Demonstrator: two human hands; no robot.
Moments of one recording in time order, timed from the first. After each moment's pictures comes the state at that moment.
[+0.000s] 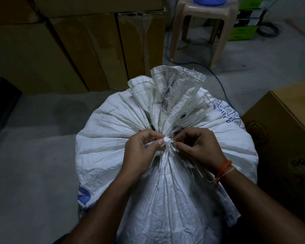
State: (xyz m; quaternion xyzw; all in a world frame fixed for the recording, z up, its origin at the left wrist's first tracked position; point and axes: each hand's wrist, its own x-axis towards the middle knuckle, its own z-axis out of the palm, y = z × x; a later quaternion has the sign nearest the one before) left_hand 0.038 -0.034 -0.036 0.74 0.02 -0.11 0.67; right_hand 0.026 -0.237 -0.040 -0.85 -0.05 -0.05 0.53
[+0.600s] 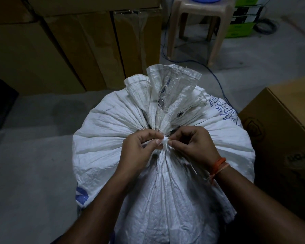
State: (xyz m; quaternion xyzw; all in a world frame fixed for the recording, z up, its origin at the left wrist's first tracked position) left_hand 0.037 -0.032 -0.029 0.76 -0.01 -0.12 0.64; right_hand 0.025 -0.232 -0.044 -0.82 -0.01 -0.02 0.57
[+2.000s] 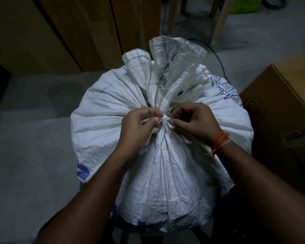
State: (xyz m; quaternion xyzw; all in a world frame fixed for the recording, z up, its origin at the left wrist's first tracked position) left_hand 0.037 -0.033 -0.033 0.77 -0.01 -0.11 0.63; right_hand 0.026 -0.240 -0.036 -0.85 -0.04 0.00 0.52
